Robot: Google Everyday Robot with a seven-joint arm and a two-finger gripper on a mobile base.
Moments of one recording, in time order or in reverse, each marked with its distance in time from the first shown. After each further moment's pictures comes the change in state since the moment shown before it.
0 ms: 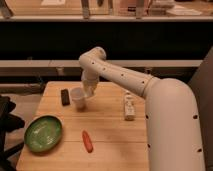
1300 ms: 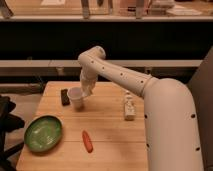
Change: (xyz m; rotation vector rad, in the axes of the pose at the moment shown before) arm 0.006 -0.013 0.000 0.039 0.004 -0.060
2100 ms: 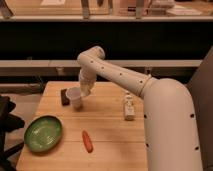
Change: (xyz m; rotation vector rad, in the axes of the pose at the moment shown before) arm 0.002 -0.009 0.001 0.023 0.004 -0.035
